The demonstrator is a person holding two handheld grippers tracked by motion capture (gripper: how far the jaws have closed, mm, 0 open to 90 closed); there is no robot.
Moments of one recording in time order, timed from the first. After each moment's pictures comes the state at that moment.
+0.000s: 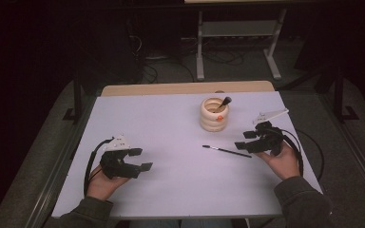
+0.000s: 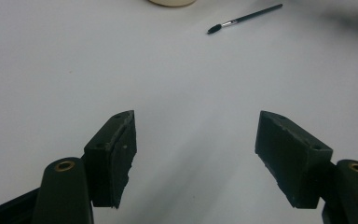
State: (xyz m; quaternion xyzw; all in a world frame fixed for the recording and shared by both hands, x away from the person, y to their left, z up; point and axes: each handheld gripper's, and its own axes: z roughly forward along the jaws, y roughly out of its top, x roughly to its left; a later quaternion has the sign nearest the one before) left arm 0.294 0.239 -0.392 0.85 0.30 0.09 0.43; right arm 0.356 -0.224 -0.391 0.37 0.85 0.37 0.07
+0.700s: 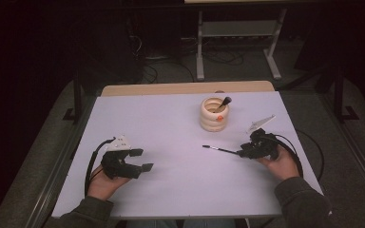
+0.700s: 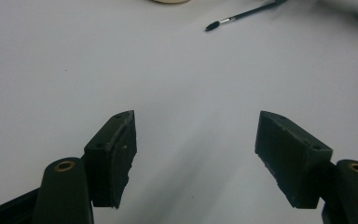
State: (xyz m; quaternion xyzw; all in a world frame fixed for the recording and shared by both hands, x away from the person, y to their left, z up) left arm 0.295 0.238 -0.394 0.85 0.31 0.09 0.43; right arm 0.363 -0.221 -0.424 0.33 0.89 0.30 0.05
